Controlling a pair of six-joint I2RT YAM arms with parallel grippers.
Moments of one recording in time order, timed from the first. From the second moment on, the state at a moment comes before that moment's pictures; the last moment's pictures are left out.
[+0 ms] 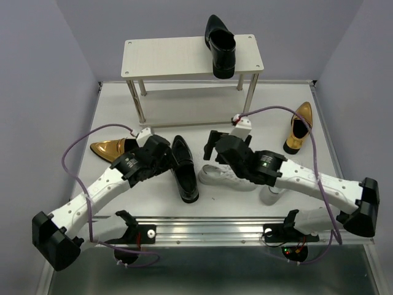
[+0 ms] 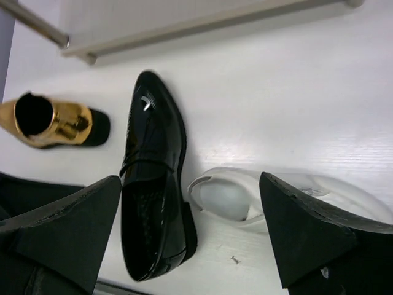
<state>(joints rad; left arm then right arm) -0.68 1.00 0.88 -0.80 -0.33 -0.99 1.09 1.31 1.16 -0.51 0.68 0.86</state>
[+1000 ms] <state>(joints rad) -1.01 1.30 0.86 -0.92 -0.36 -1.46 1.01 1.10 1.03 -0.63 0.88 0.81</state>
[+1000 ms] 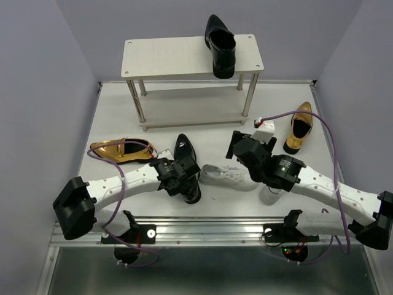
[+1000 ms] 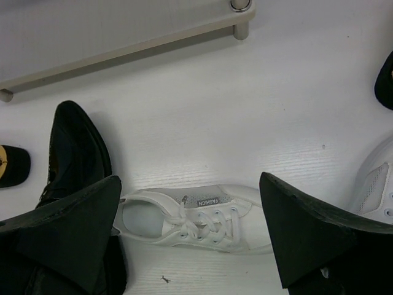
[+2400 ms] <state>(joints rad) -0.99 1.24 1.93 -1.36 -0.65 -0.81 1.01 1.12 1.04 -0.63 0.91 0.78</state>
